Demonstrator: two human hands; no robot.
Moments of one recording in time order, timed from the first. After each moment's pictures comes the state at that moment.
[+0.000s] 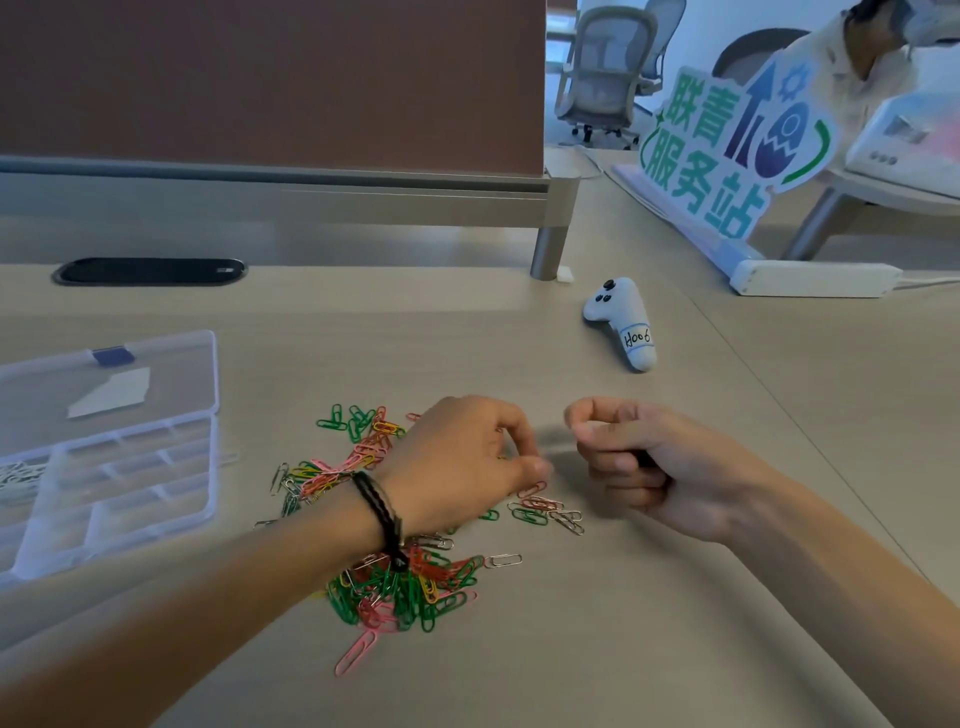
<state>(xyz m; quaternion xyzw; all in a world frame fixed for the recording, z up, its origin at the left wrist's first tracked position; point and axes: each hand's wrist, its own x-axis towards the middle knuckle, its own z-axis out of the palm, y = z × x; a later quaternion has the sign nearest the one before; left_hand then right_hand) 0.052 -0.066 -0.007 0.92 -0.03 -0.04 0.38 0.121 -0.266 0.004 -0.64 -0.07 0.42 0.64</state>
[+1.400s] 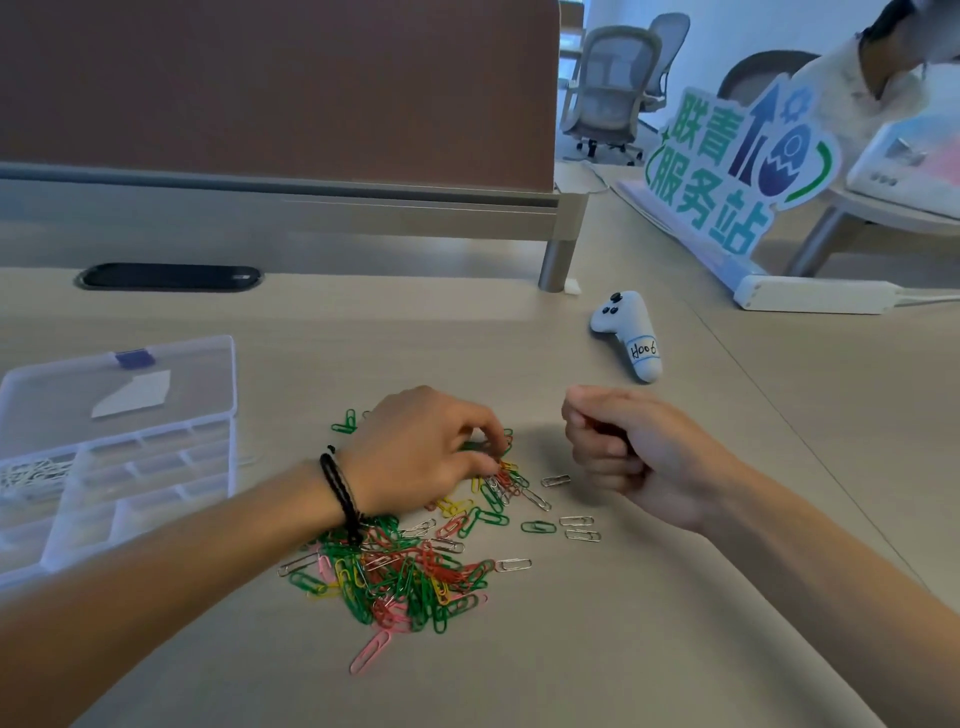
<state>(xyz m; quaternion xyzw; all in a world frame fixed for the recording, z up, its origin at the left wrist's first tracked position) 0.057 -0.019 -0.019 0.96 -0.12 0.05 0.23 0.119 -0.243 0.010 -0.66 -0.10 0.37 0.65</state>
